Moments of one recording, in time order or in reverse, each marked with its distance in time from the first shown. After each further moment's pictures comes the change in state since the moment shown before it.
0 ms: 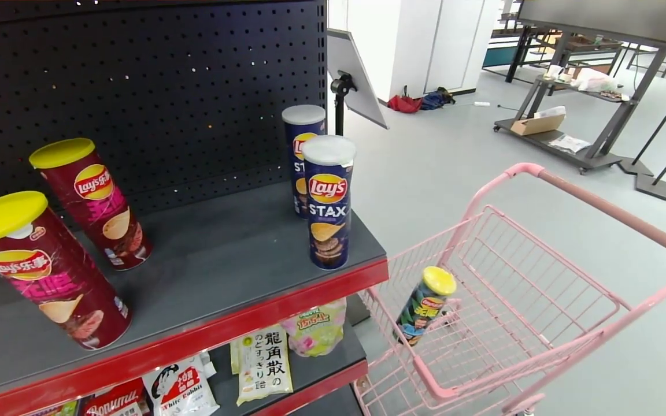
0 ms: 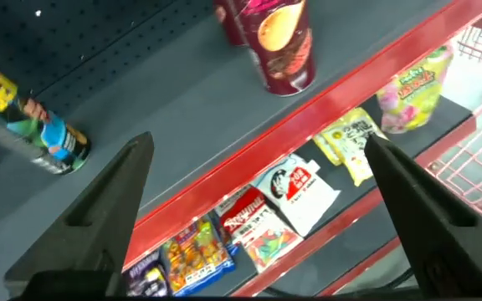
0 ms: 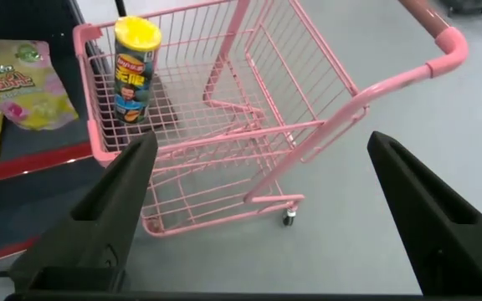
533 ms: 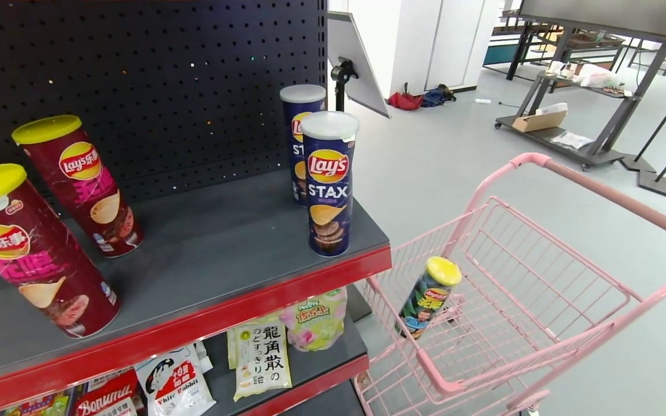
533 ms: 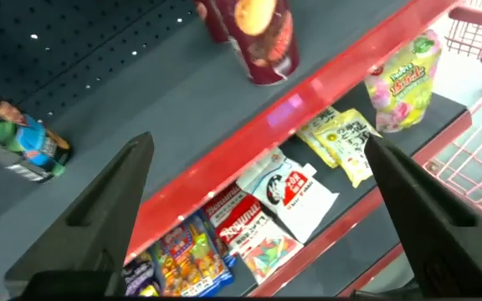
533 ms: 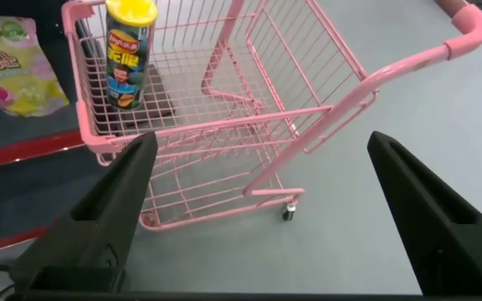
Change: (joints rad) left arm 0.000 -0.079 0.016 0.009 -0.049 0.044; right arm -0.002 -0.022 0.031 -0.001 0.001 -0.008
